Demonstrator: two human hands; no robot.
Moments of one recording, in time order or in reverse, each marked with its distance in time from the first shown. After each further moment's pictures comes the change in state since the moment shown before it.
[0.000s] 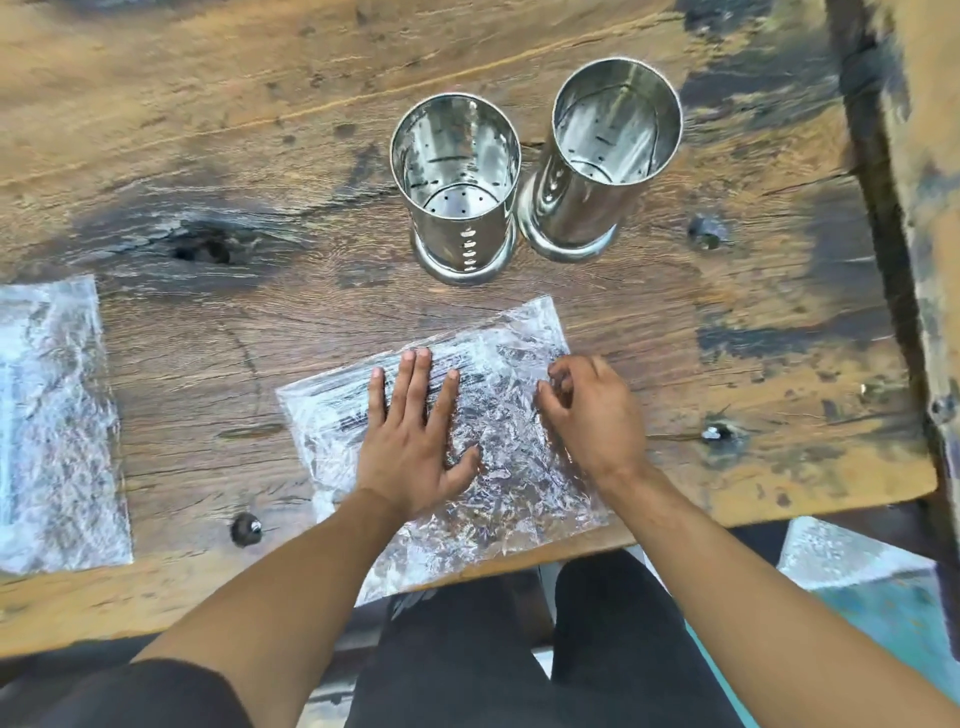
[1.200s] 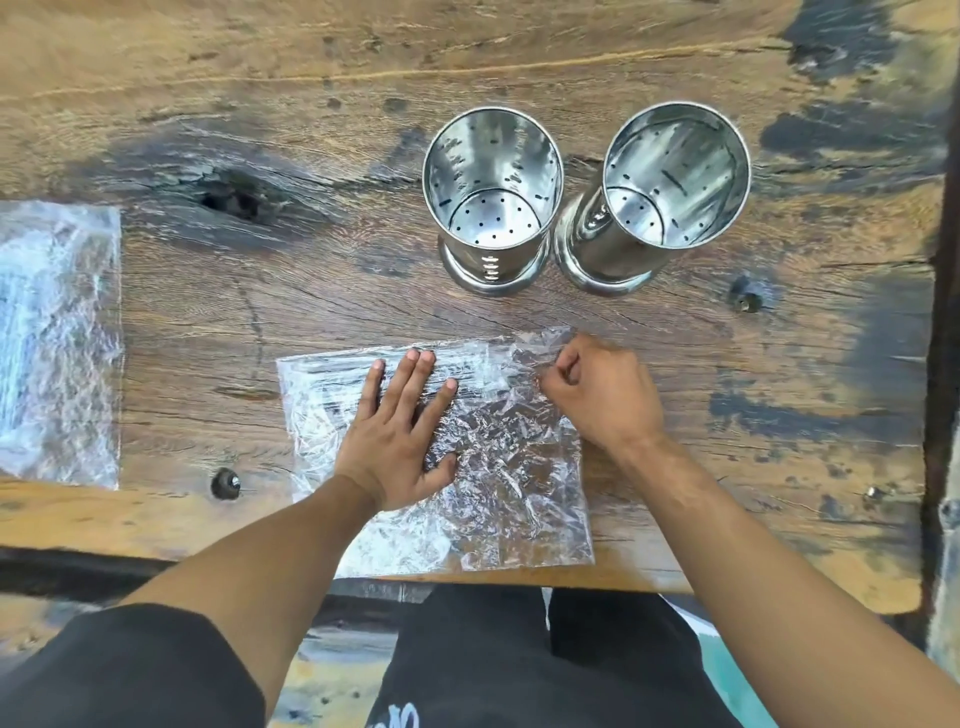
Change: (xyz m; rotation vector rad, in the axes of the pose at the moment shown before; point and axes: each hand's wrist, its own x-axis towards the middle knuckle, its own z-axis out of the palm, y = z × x) left_hand 0.004 -0.003 0.007 -0.003 0.015 -0.005; right_hand 0.082 -0.002 -0.034 -0.041 -0.349 -0.093
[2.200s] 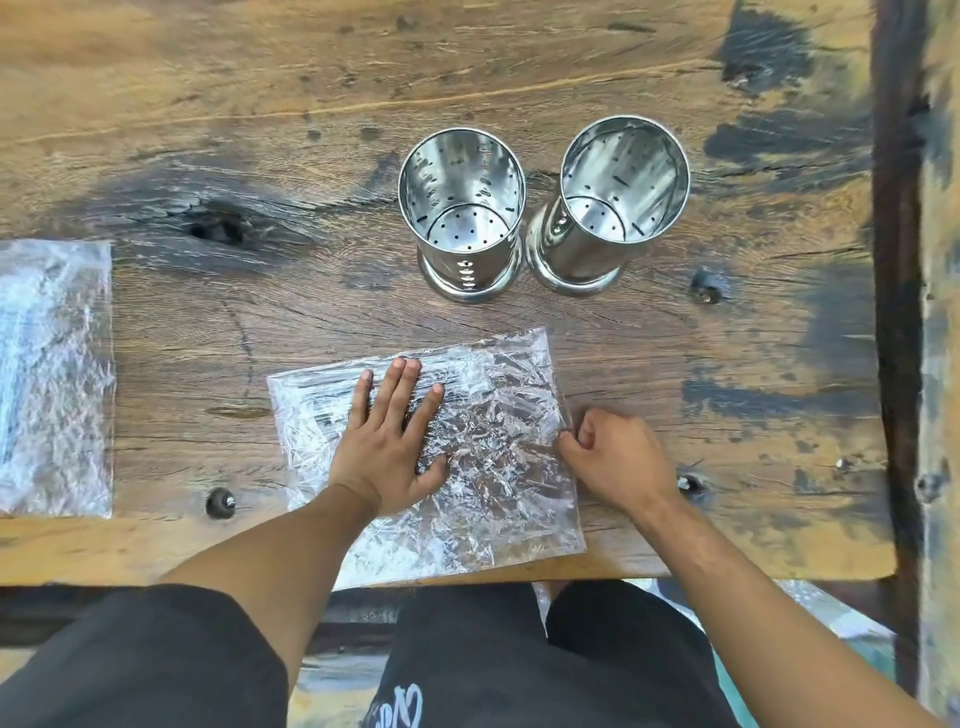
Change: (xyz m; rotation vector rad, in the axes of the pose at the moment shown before) left_hand 0.000 0.004 -0.007 0.051 -0.065 -0.030; right_hand -0.071 0.032 0.004 -0.050 -0.090 0.146
